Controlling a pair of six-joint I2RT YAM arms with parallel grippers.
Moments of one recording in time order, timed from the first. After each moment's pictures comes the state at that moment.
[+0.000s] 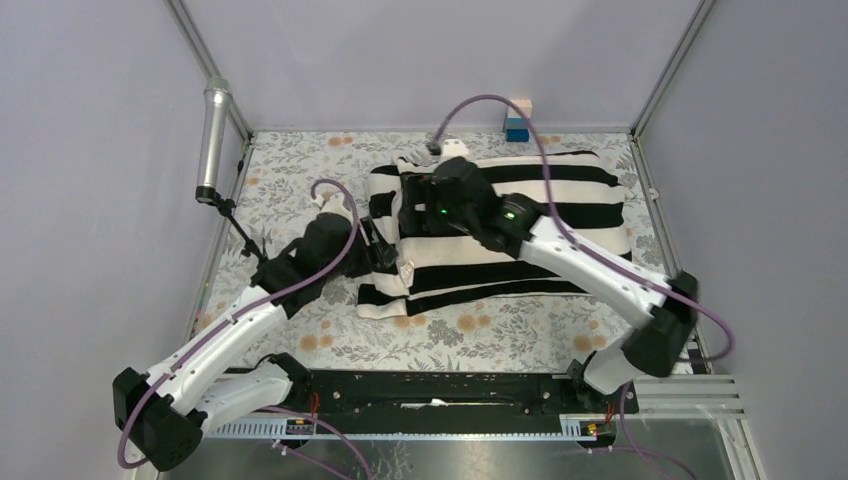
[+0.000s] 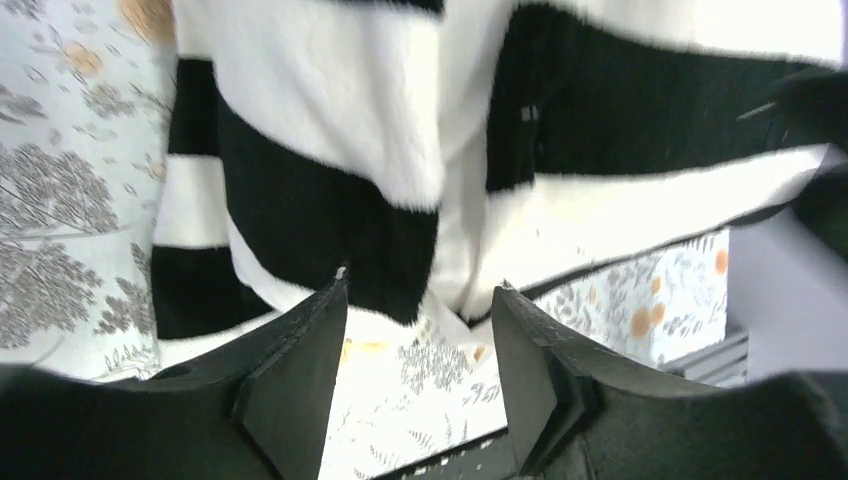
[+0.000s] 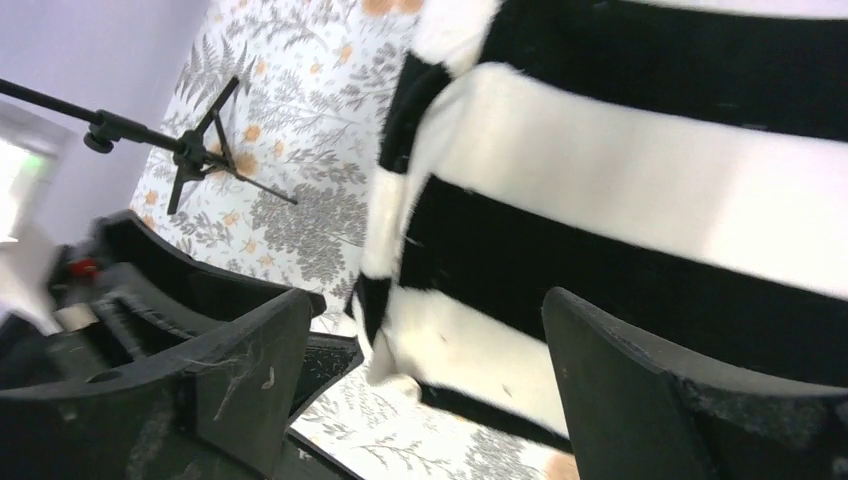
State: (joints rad) left arm -0.60 0.96 0.85 -0.49 -0.06 -0.79; right arm 0.91 1.59 1.53 -0.53 0.19 0.55
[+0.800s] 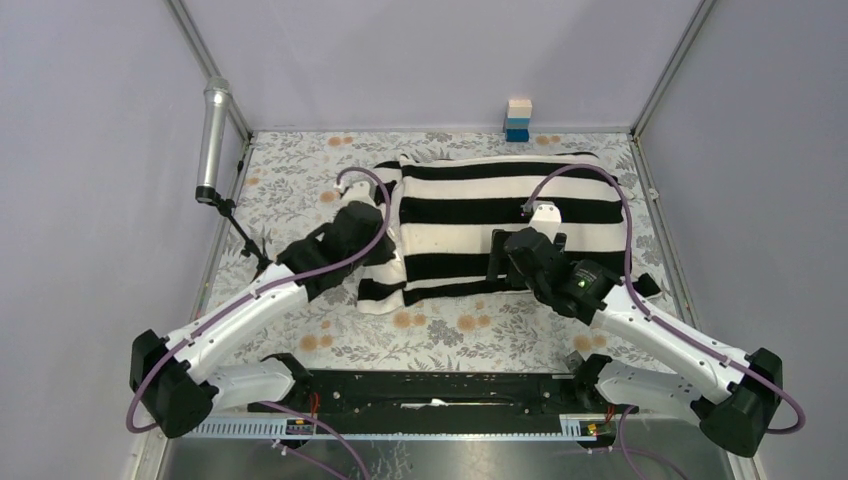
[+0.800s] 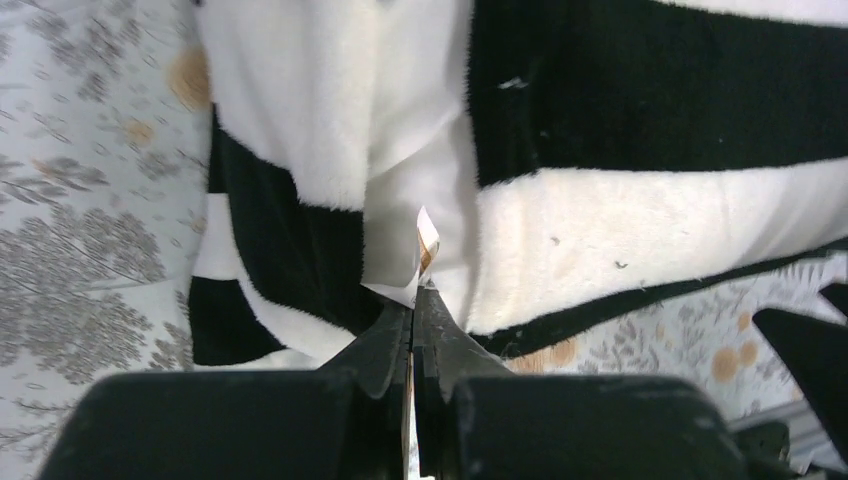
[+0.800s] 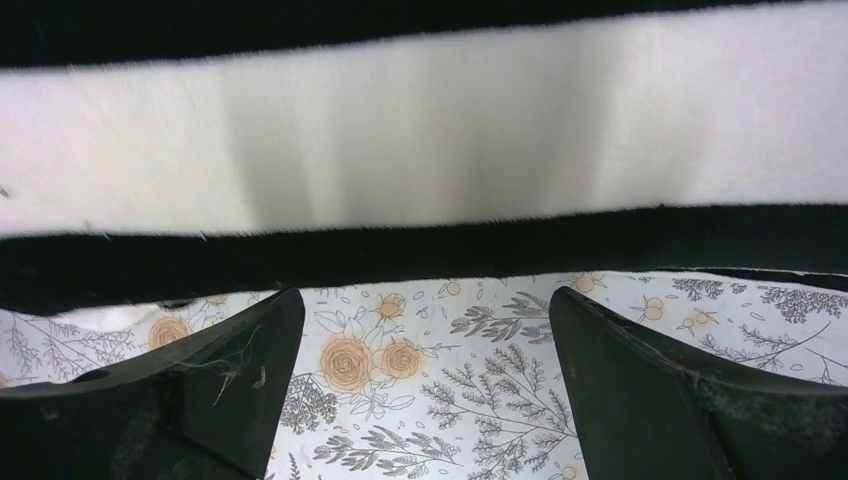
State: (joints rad) left arm -0.78 1.13 0.95 -0.51 -0.27 -0.72; right arm 0.83 1.02 0.87 -0.65 0.50 0.68
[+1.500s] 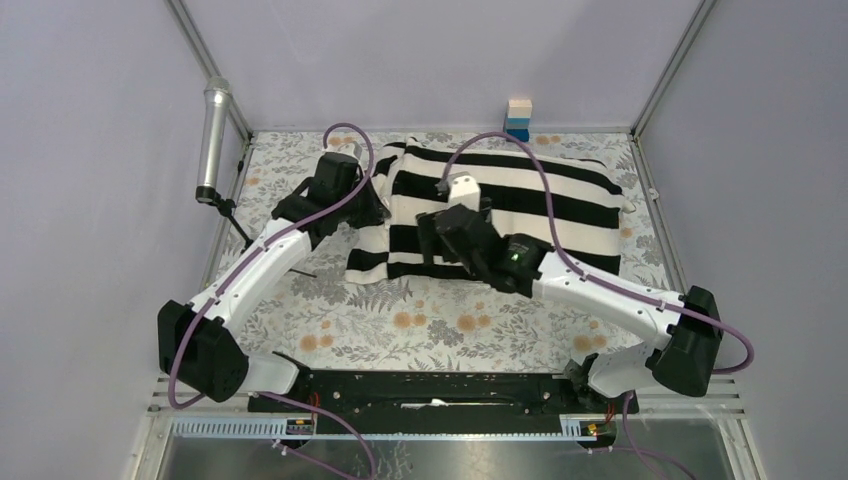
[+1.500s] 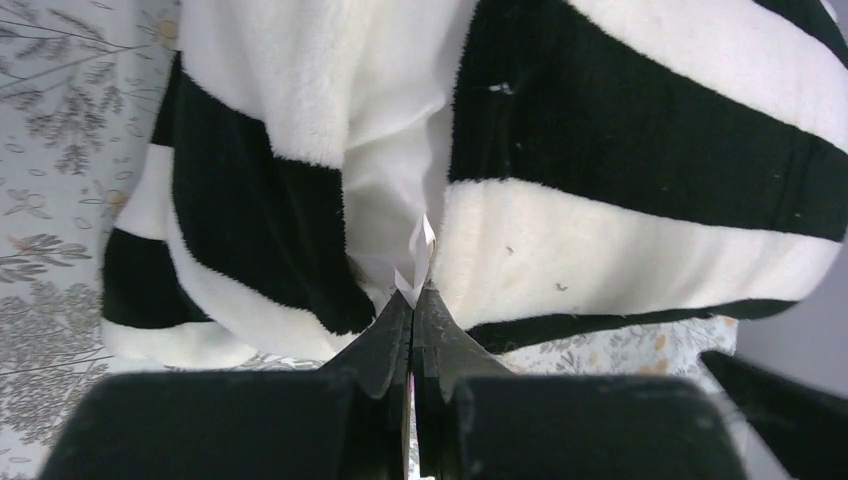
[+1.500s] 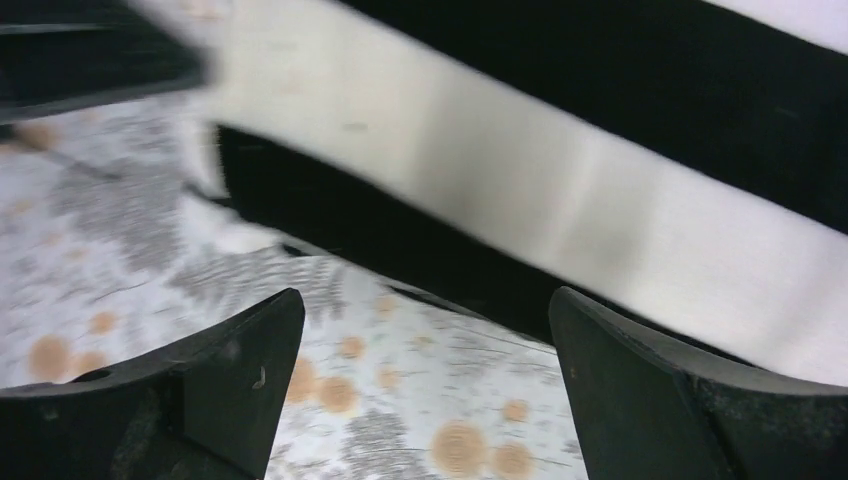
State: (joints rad) left arm -0.44 1.34 1.18 -0.53 0.05 -0.66; right arm 0.96 1.39 1.19 -0.49 0.54 0.46
